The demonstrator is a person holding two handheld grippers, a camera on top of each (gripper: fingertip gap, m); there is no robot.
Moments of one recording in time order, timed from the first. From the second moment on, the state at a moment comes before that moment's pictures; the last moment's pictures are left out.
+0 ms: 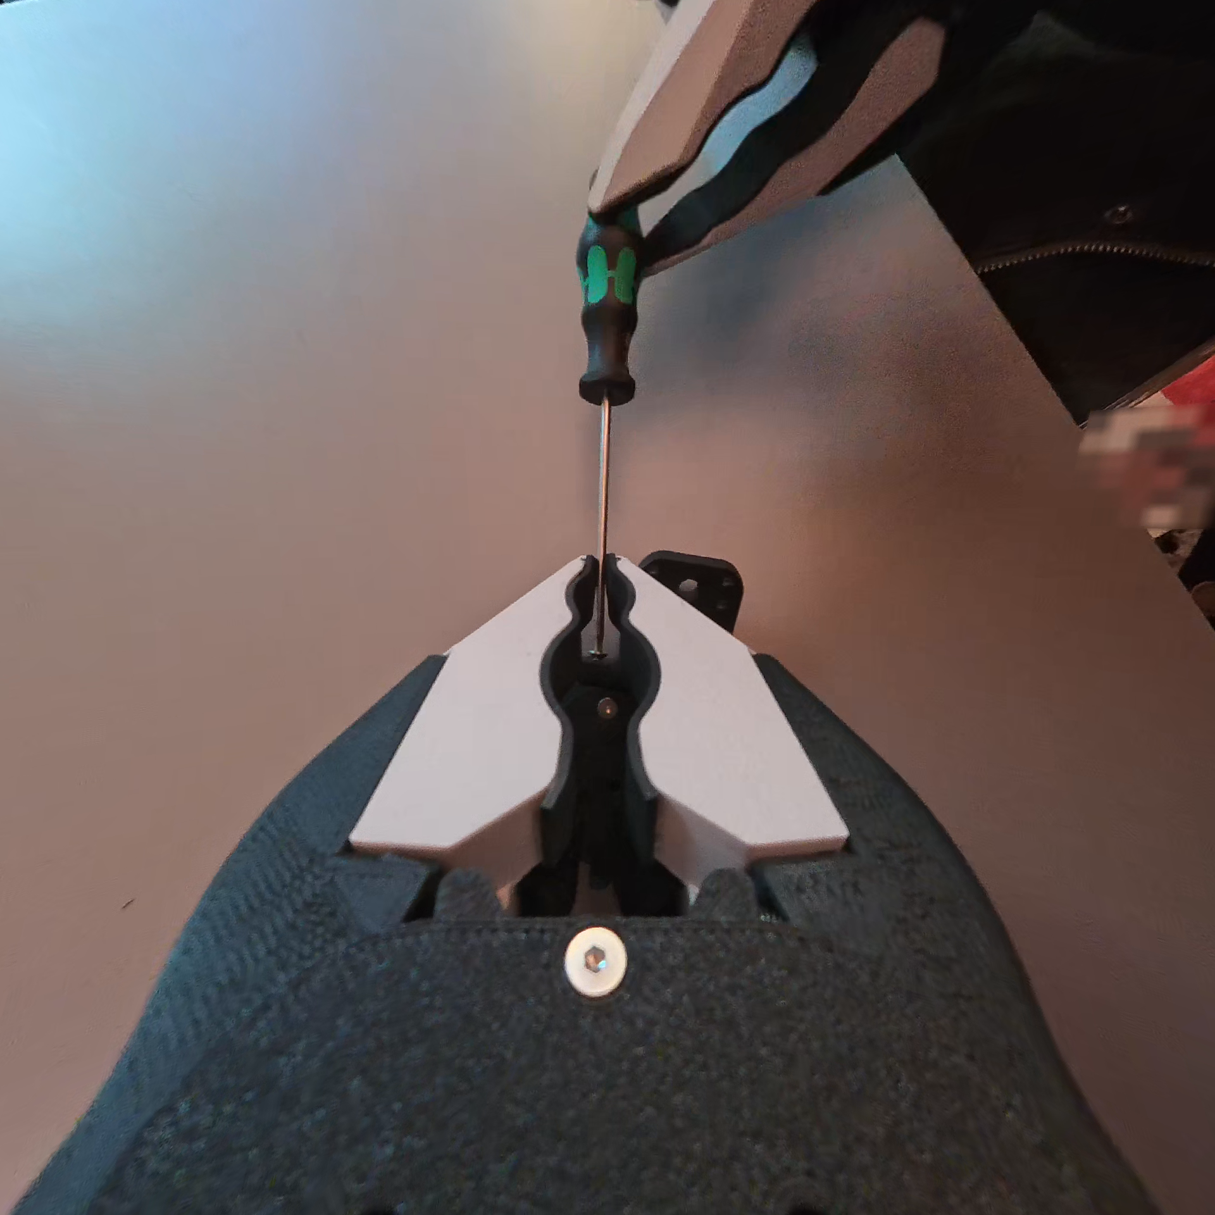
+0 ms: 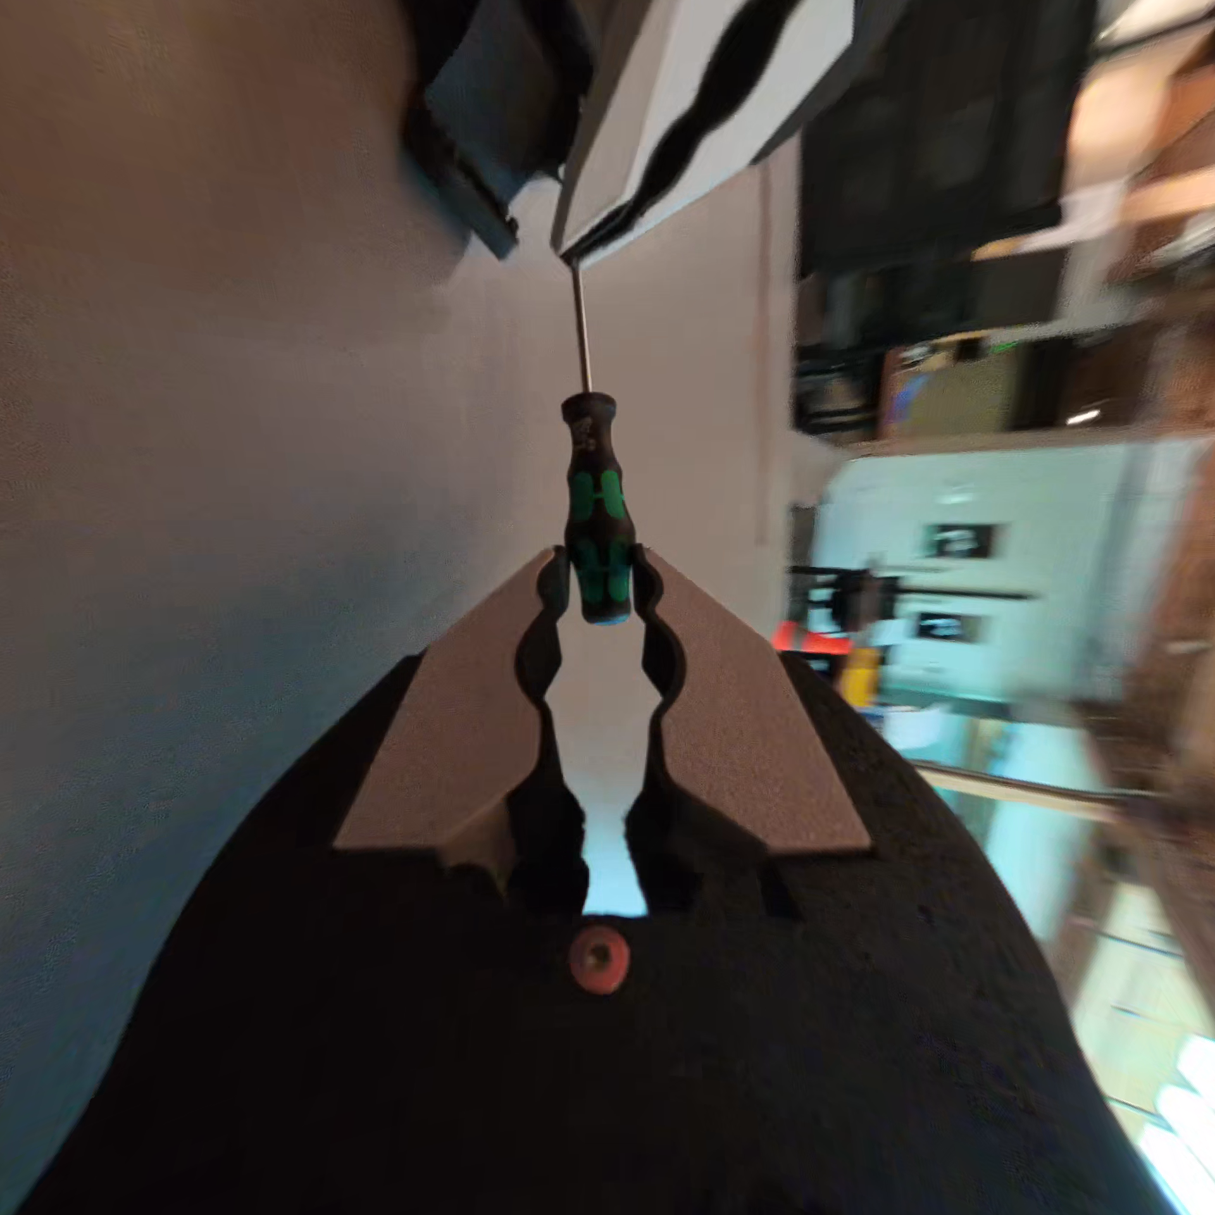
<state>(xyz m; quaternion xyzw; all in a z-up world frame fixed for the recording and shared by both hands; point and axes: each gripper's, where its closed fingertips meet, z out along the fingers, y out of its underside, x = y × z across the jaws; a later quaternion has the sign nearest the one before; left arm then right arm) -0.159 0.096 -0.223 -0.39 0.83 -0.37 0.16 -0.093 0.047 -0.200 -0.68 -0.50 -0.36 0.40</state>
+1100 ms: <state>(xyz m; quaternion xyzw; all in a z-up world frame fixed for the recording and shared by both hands) -0.162 0.093 -0.223 -0.38 0.83 -0.37 0.16 -0.079 0.049 -0.208 -0.79 -0.38 -0.24 0.42</state>
